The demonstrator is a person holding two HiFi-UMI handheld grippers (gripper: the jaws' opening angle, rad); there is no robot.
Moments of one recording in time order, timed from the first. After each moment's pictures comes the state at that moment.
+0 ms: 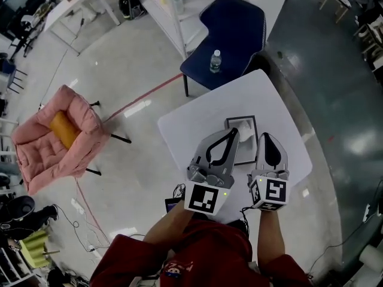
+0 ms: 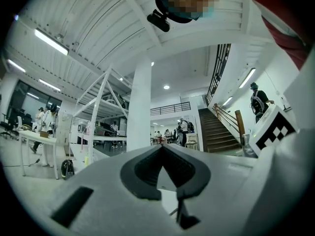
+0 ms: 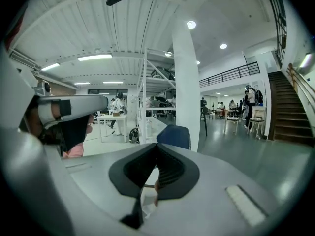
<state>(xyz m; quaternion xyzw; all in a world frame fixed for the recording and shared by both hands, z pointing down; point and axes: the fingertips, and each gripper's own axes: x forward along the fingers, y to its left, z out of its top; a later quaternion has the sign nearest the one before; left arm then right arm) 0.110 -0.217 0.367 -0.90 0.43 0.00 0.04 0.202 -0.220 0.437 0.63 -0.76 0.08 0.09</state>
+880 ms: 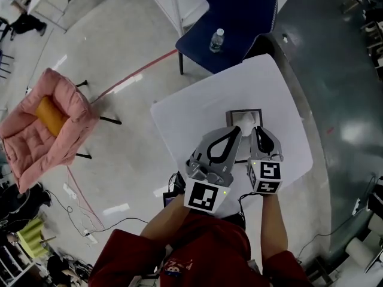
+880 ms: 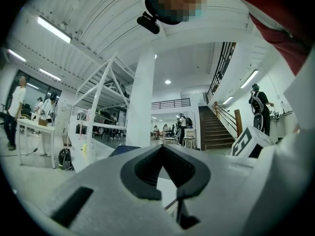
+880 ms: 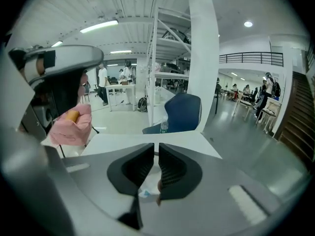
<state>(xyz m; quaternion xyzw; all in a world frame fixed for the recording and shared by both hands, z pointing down) 0.095 -0.249 0.436 -0.91 0.42 -0.01 -0.01 0.184 -0.257 0.569 0.57 -0.77 0.16 0.26</state>
